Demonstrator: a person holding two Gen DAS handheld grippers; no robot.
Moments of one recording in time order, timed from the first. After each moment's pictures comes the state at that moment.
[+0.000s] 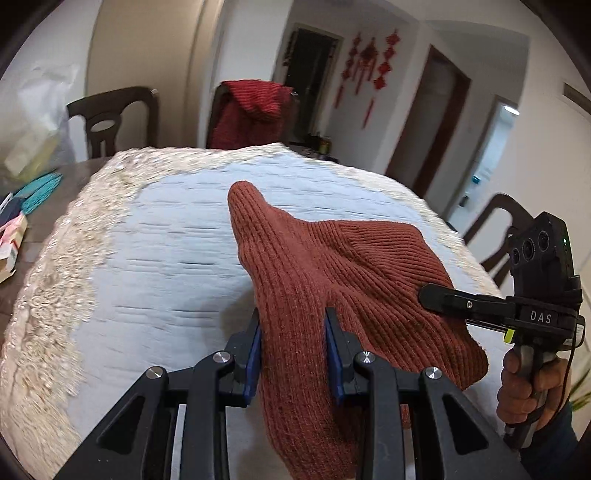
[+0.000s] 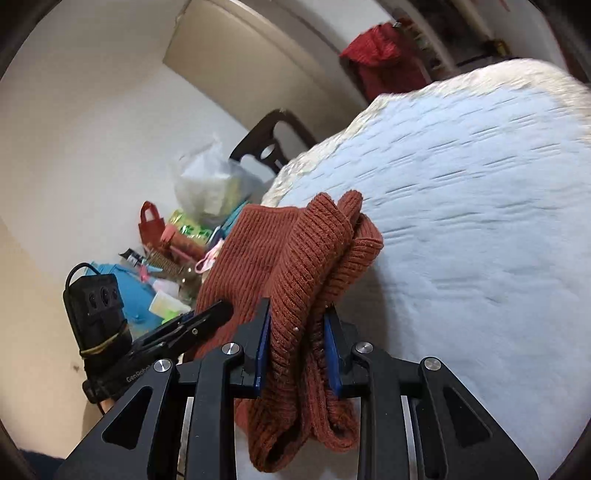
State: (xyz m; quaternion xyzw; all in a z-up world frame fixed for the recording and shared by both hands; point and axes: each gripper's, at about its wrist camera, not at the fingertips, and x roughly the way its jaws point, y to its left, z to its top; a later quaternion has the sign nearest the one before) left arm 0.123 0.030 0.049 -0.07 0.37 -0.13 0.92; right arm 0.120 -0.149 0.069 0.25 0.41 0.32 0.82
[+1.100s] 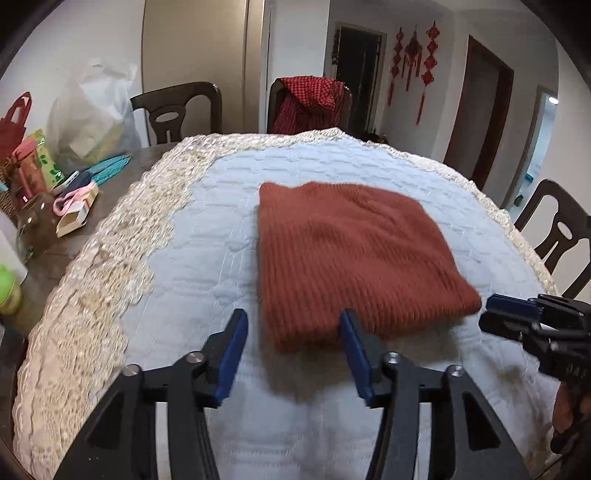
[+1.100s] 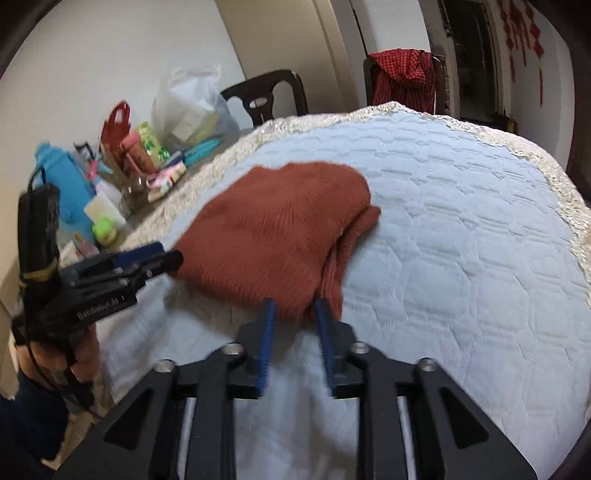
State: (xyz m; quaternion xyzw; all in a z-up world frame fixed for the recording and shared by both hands) left arm 0.054 0.036 0.025 -0.03 0.37 -0.01 0.93; right arm 0.047 -0.106 0.071 0.01 0.43 0.25 0.87
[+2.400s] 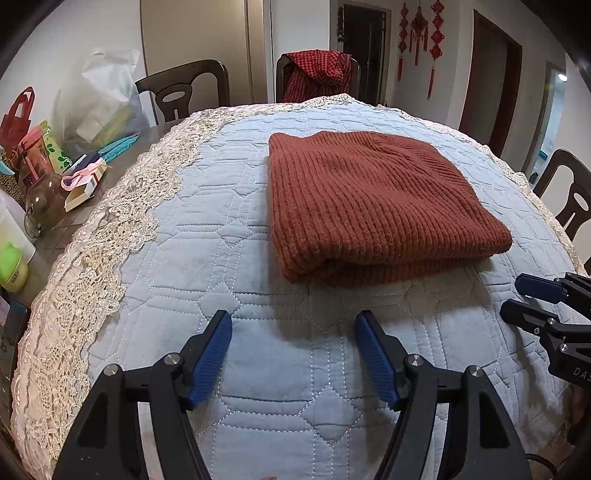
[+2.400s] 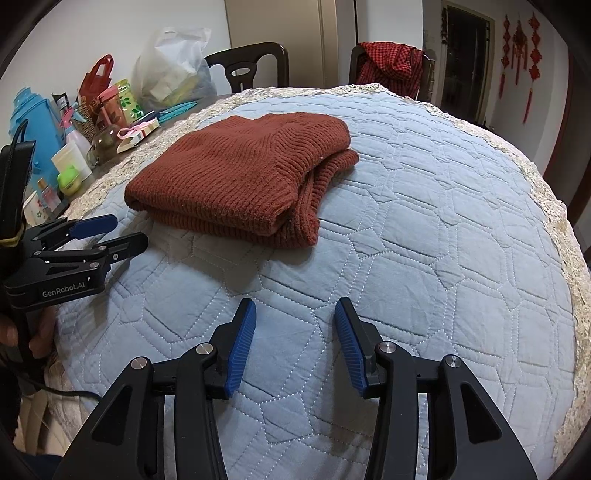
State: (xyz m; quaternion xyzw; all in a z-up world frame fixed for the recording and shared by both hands) left arm 0.042 0.028 -0.007 0.00 0.41 0.02 0.91; right arm 0.024 -0.102 0.042 -0.07 0.44 0.19 0.87
